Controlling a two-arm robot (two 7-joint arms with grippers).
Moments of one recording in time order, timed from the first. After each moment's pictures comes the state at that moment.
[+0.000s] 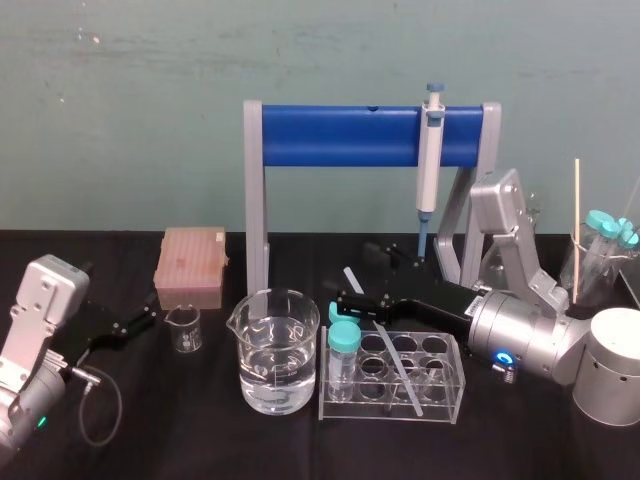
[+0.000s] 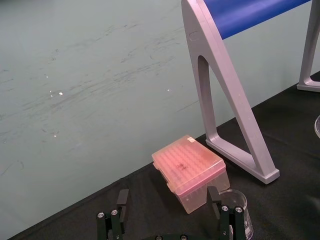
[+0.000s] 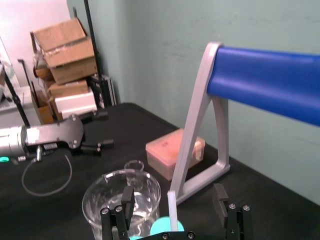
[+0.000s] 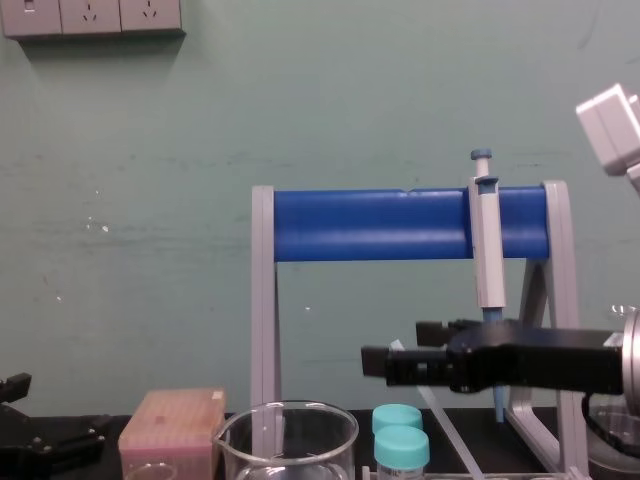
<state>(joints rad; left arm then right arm) -0.20 0.60 0.45 -1.41 -0.25 -0.12 0.03 0.44 0.45 -0.52 -1.39 0.52 0.11 0.55</state>
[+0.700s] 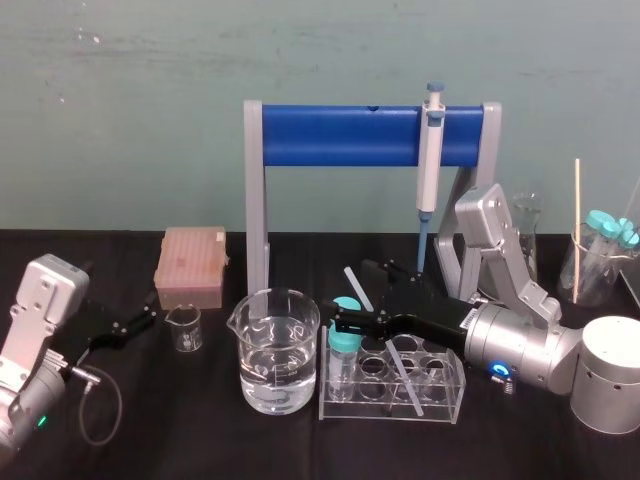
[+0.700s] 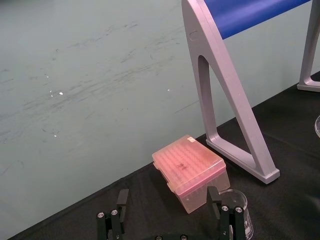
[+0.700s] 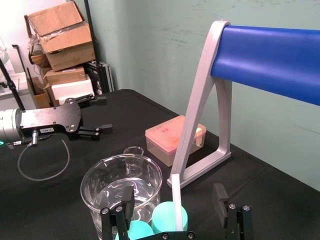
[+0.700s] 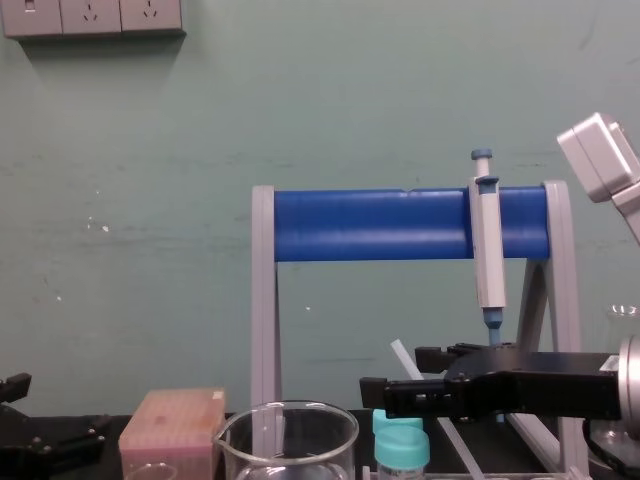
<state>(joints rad) -0.20 0.60 0.45 -1.41 -0.25 -0.12 0.03 0.43 0.45 -0.54 -1.38 0.49 0.14 0.54</state>
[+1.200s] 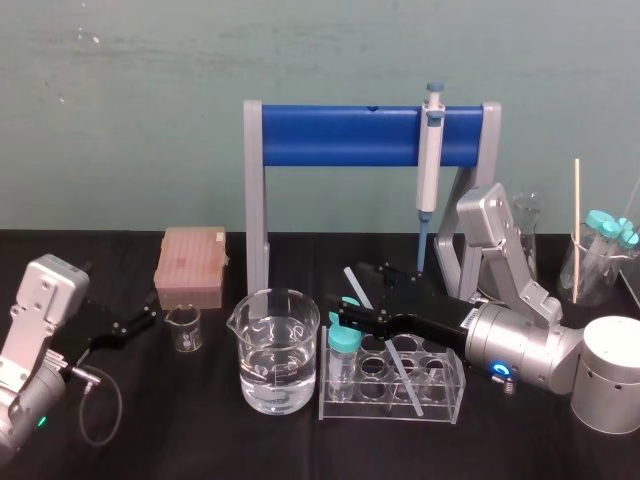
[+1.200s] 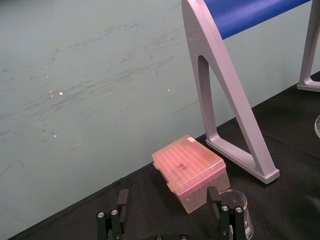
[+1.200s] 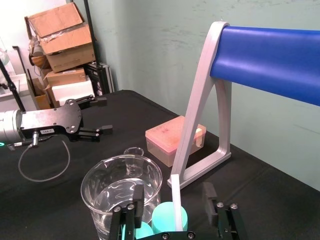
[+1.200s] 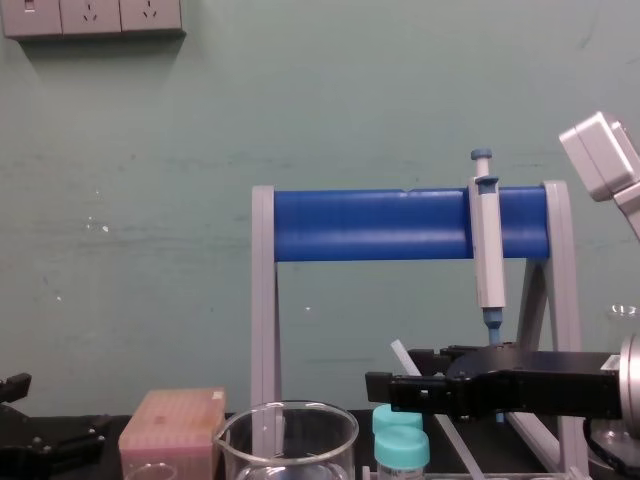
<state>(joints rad) -0.20 0.60 0.45 -1.41 -0.25 -0.12 0.03 0.43 0.45 -0.54 -1.38 0.49 0.14 0.54</state>
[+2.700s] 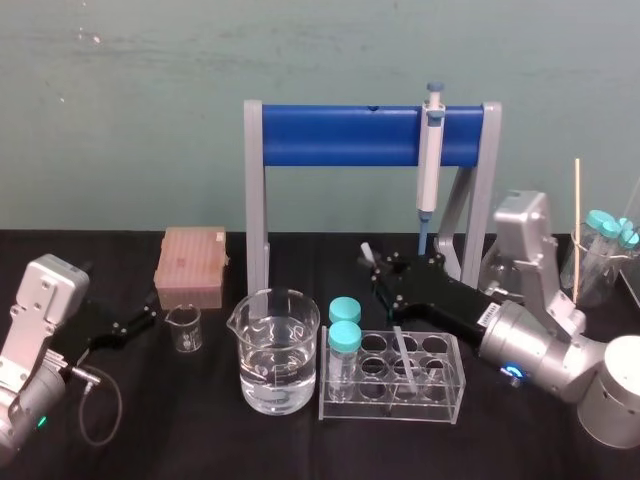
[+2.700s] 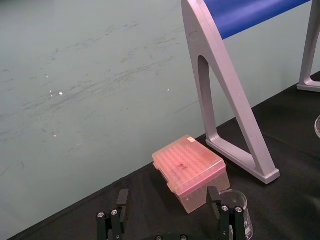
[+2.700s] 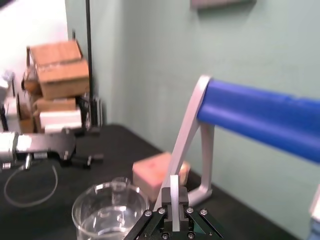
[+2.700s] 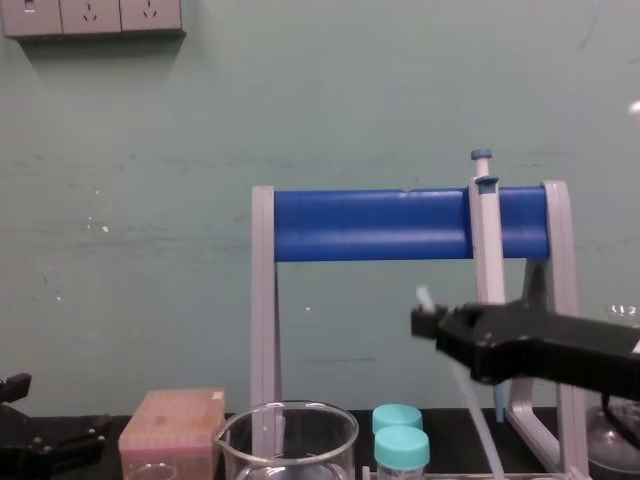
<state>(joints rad) -0.20 0.60 0.45 -1.41 -0.25 -0.12 0.03 0.37 0.44 -0.47 -1.39 0.45 -0.11 0.54</state>
